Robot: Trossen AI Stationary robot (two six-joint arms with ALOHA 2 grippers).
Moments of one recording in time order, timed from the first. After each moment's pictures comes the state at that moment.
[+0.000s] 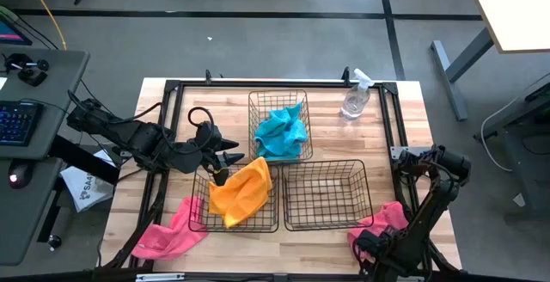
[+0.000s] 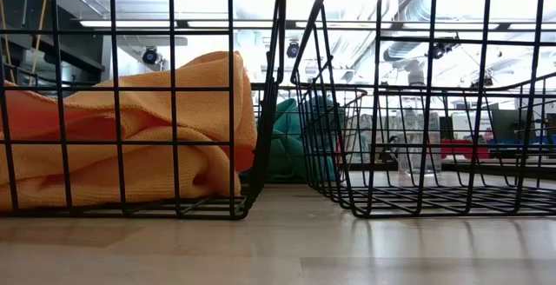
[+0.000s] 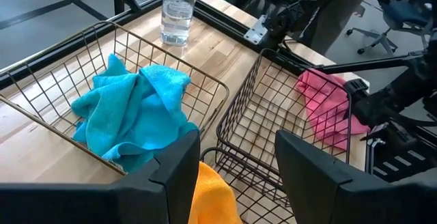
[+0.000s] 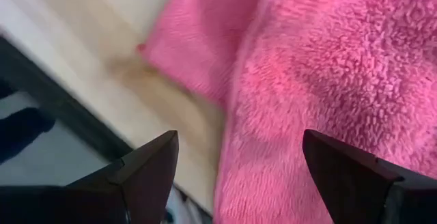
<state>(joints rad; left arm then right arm) -0.43 1.21 1.31 -0.75 -0.66 -0.76 1.09 1.85 1.22 -0.87 -0.06 1.76</state>
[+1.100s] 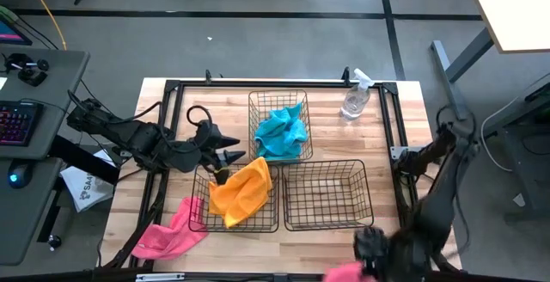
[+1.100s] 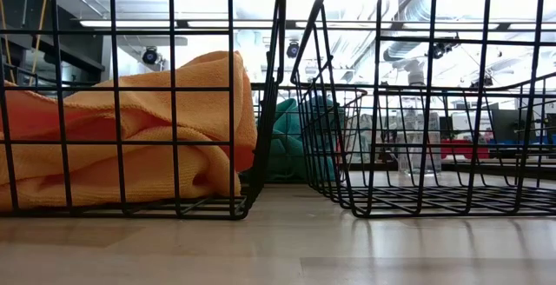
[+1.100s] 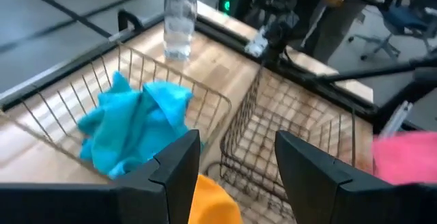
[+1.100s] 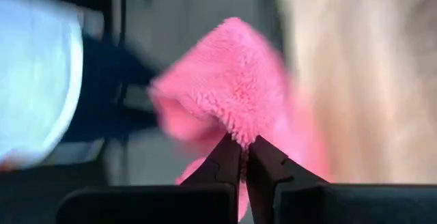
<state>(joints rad) -0.43 1.21 1.31 -0.71 -0.69 -0.69 0.98 1.61 1.56 -0.84 0.07 1.14</state>
